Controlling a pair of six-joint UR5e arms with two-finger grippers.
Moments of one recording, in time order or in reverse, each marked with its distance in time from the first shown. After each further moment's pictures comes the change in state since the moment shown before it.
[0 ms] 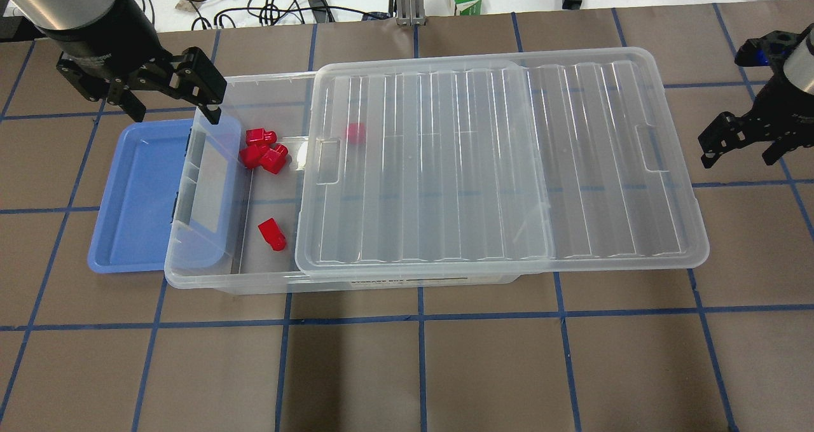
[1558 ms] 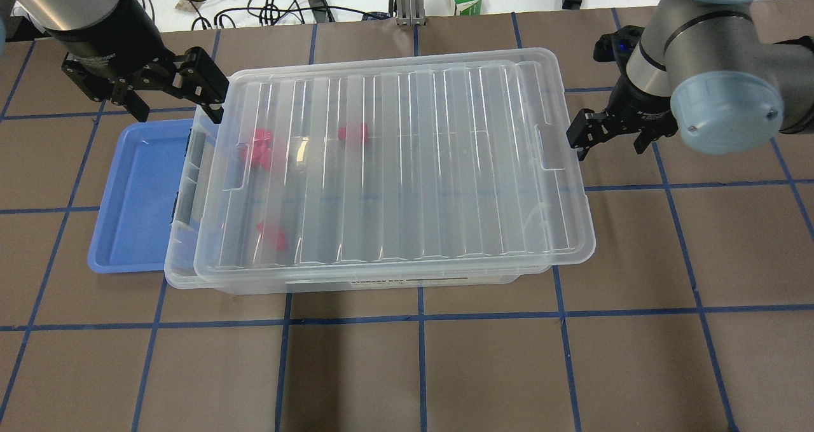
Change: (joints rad) left arm 0.005 -0.012 -0.002 0.006 -0.010 -0.002; right arm 0.356 0.008 0.000 -0.065 0.050 0.280
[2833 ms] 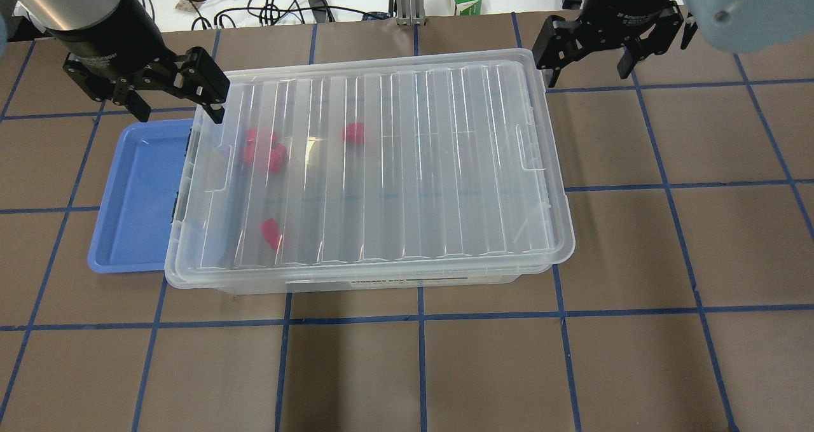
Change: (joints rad) left arm 0.000 -0.003 0.000 0.000 -0.002 -0.001; right arm 0.168 -0.038 -0.366 0.331 -0.004 0.171
